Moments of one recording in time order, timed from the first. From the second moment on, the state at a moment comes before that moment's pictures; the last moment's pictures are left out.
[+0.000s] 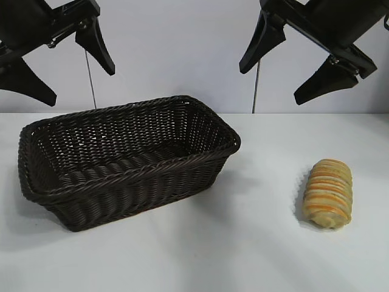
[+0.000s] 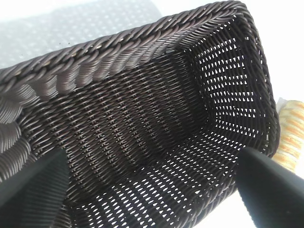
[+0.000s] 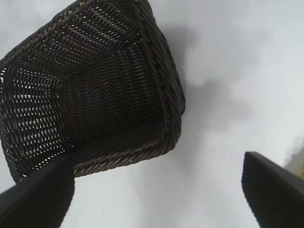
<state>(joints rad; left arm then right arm) -0.24 1.72 -1.29 -0.48 0.76 -0.02 0.17 1.67 -1.27 0.59 0.82 -0.21</state>
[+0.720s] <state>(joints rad) -0.24 1.72 -1.29 -0.51 0.75 -0.02 0.17 1.67 -1.27 0.59 0.82 -0.21</state>
